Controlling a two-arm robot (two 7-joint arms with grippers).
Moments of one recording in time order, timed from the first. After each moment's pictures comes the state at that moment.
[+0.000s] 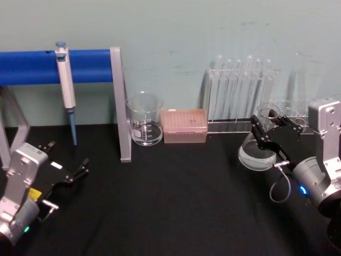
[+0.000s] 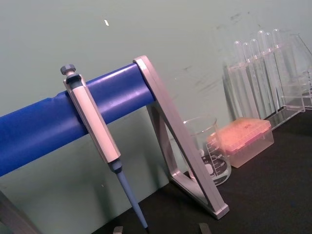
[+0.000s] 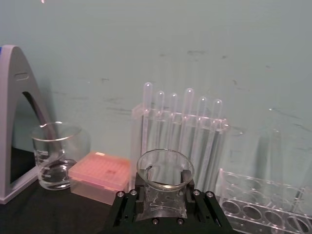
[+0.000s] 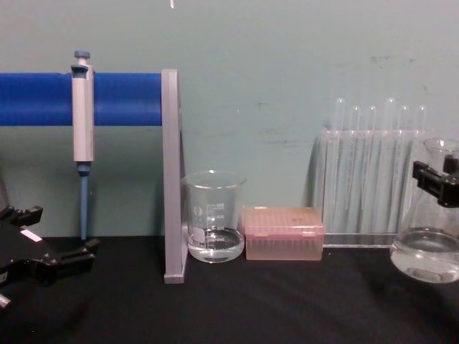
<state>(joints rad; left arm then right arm) -0.20 0.60 0.45 -1.41 -0.25 -0.12 0.03 0.22 0.27 -0.18 -1.43 0.20 -0.04 0.14</state>
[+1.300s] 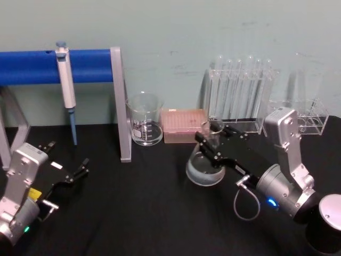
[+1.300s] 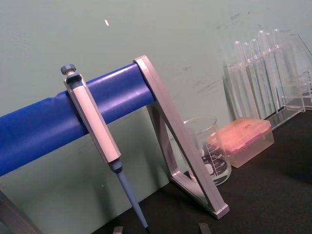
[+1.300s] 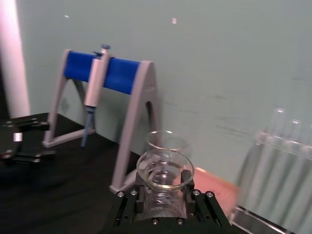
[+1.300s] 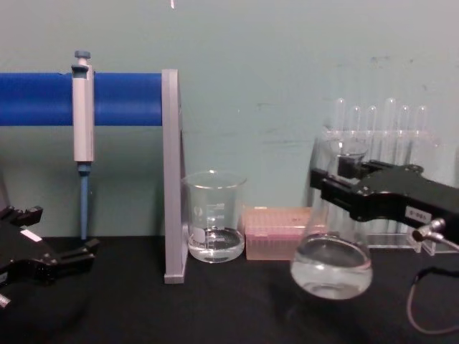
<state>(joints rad) -0.20 0.60 0.45 -1.41 -0.25 -0.12 0.03 0.24 0.28 -0.29 -1.46 0.23 -0.06 0.40</state>
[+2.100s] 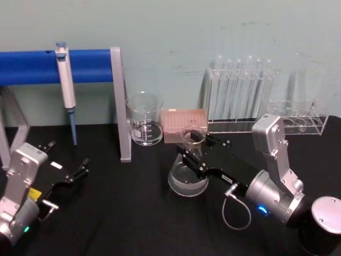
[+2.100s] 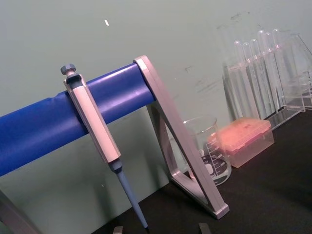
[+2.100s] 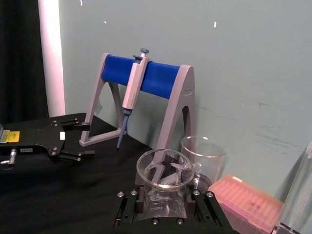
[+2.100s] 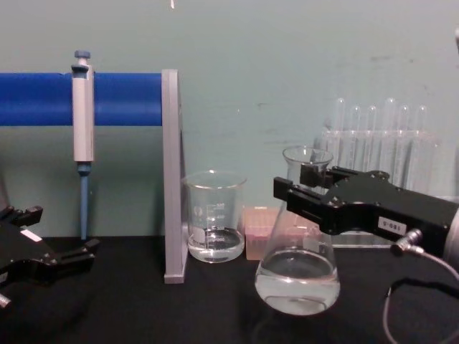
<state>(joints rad) -0.20 0.60 0.45 -1.41 -0.25 -0.12 0.03 0.25 0.32 -0.38 -1.47 0.29 -0.09 0.46</state>
